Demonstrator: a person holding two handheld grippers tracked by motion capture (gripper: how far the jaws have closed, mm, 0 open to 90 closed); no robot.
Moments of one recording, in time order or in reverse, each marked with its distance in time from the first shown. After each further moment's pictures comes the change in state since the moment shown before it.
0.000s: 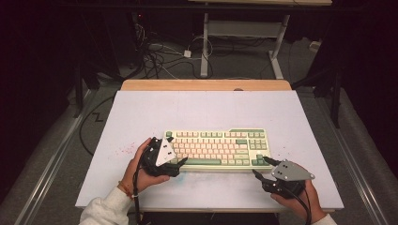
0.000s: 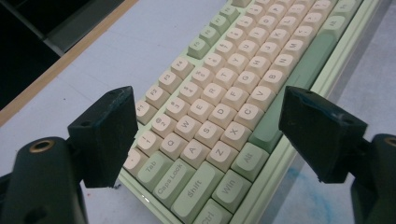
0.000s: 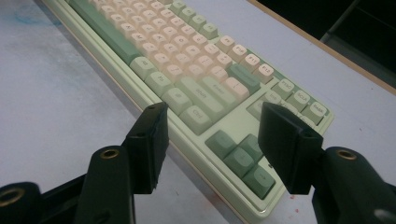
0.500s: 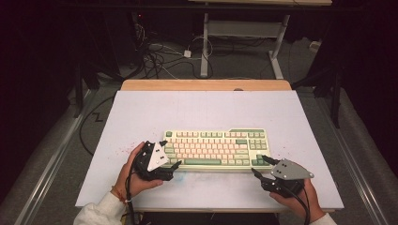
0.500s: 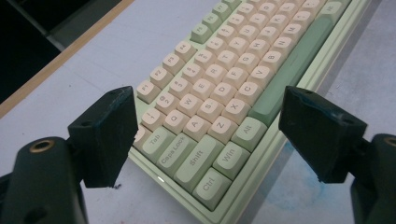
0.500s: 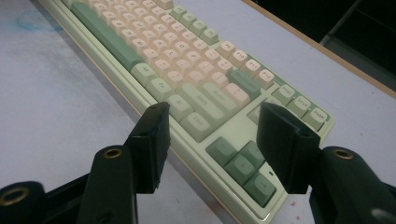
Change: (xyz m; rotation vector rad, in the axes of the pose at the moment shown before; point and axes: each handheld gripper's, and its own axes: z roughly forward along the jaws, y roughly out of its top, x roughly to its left) left arm 0.000 -0.016 -0.013 -0.002 0.009 -0.020; right arm 0.000 0.004 0.001 -0.008 0.002 -0.001
